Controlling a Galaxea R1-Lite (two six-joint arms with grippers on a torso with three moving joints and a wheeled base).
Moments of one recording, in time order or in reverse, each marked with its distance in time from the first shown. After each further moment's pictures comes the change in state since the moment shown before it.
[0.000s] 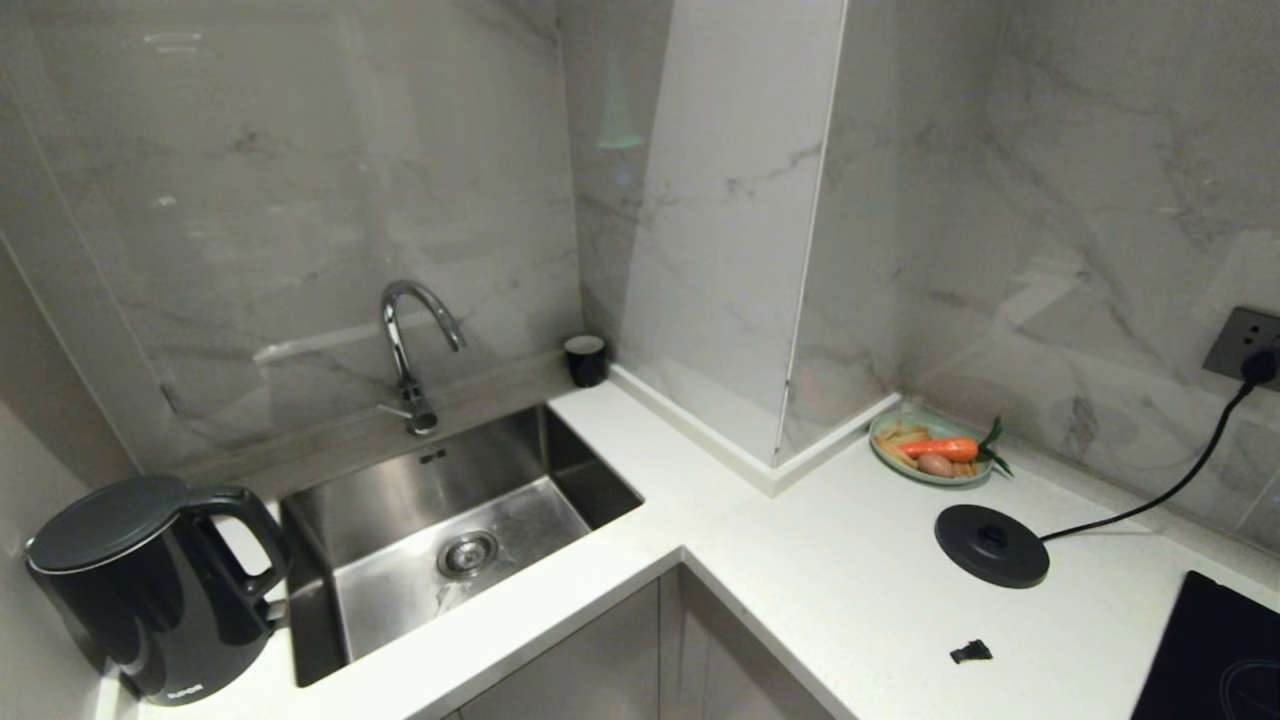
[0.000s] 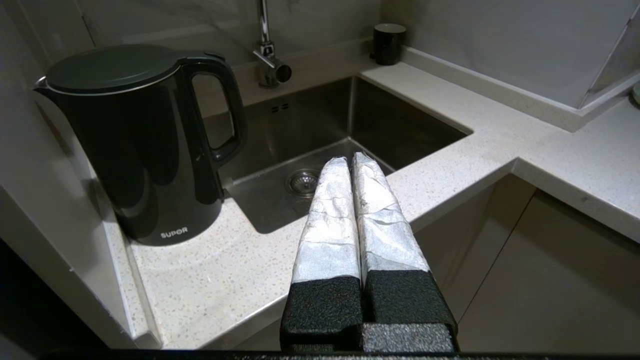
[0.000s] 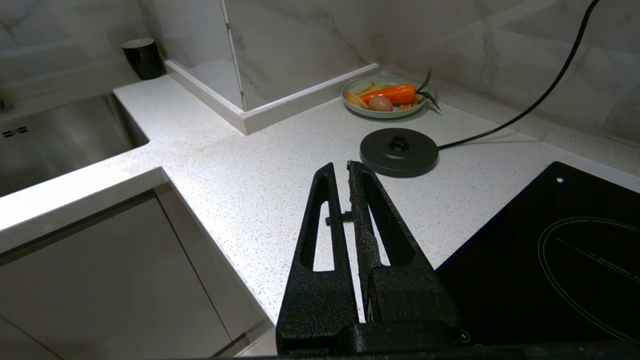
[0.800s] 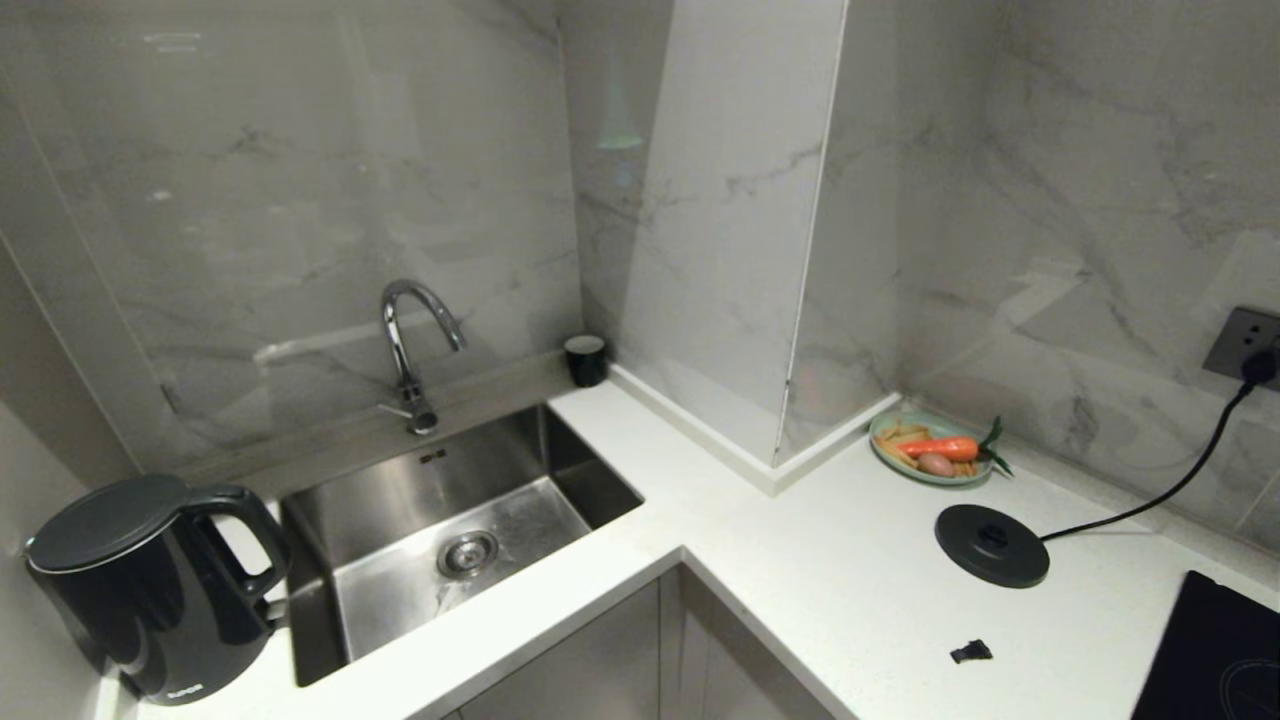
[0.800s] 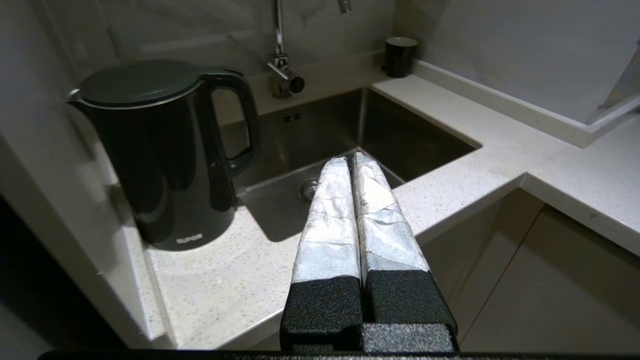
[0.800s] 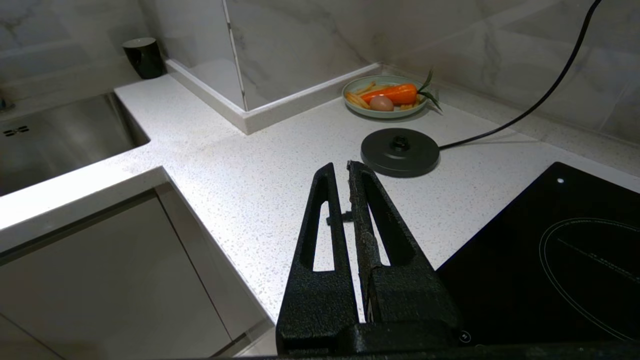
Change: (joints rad) left arm 0.001 0.006 -0.081 0.050 0.039 0.003; right arm 0.000 0.000 0.000 0.000 0.000 0.000
